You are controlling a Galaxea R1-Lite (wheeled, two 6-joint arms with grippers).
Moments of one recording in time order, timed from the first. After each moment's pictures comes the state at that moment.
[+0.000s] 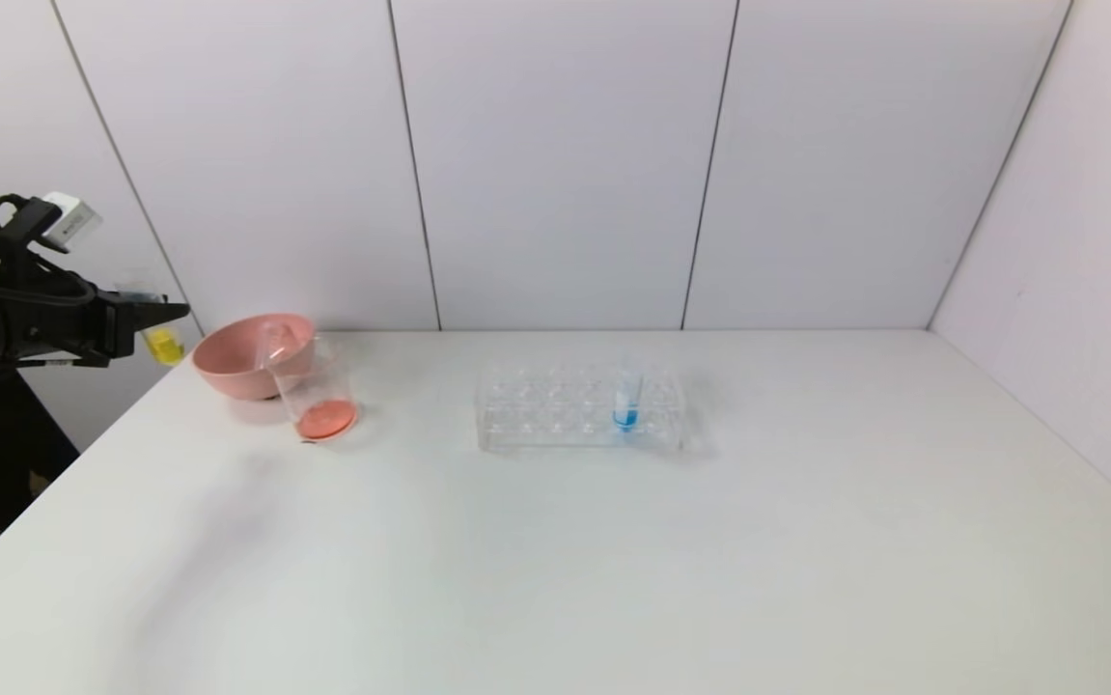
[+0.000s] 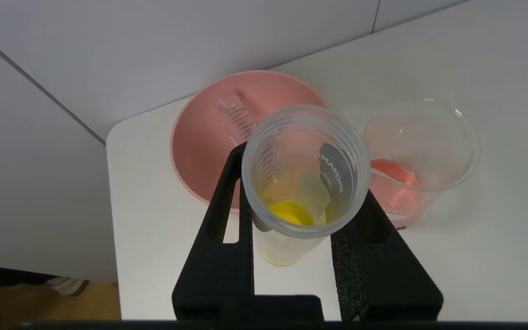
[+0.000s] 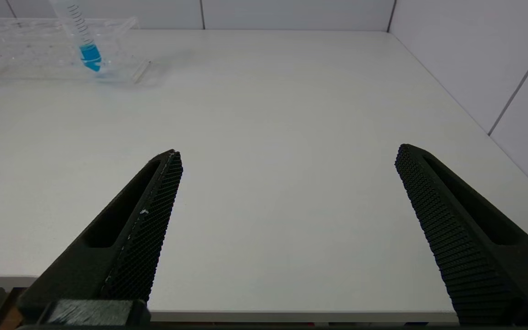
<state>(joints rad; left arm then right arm) 0.40 1.87 -1.25 -0.25 -0.66 0.40 0.00 0.00 0.00 0.00 0.00 0.00</state>
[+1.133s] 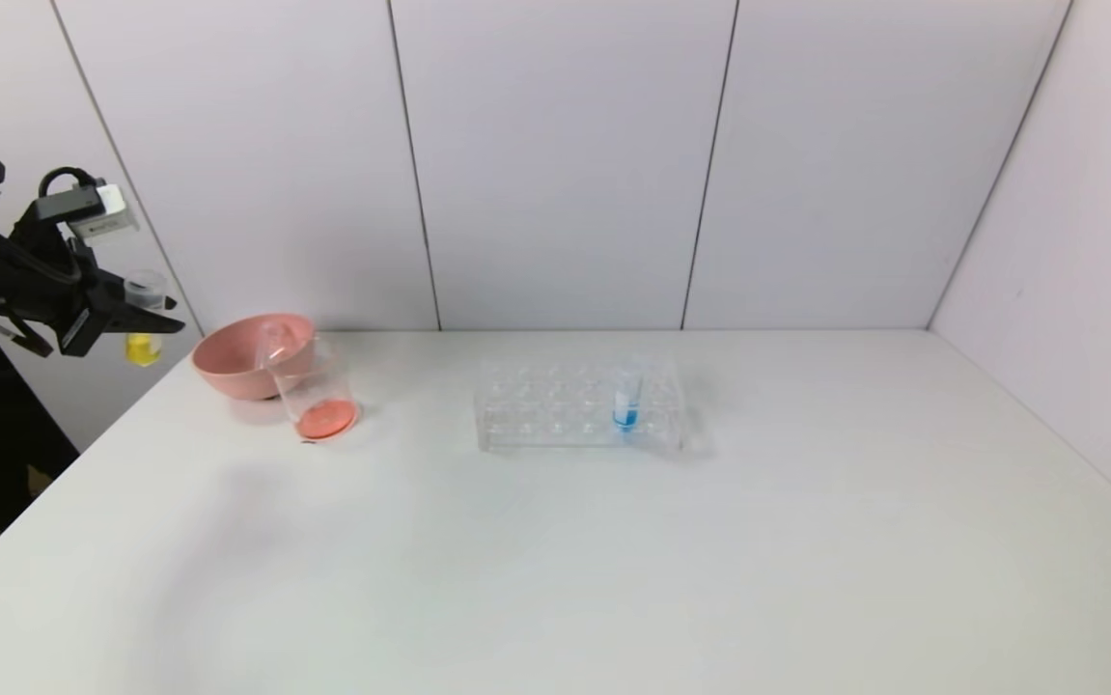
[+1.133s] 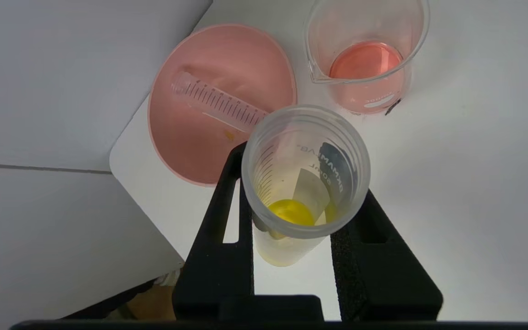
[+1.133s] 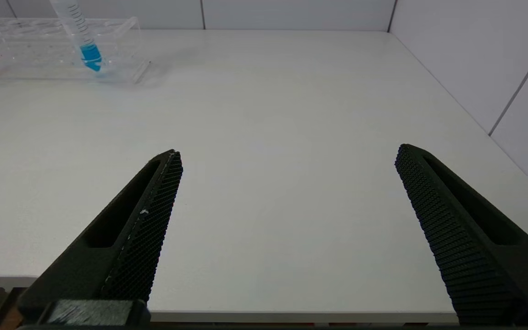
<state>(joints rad) 0.40 2.05 -1.95 0.76 -0.69 1.16 0.00 0.00 0.00 0.00 0.00 0.00</state>
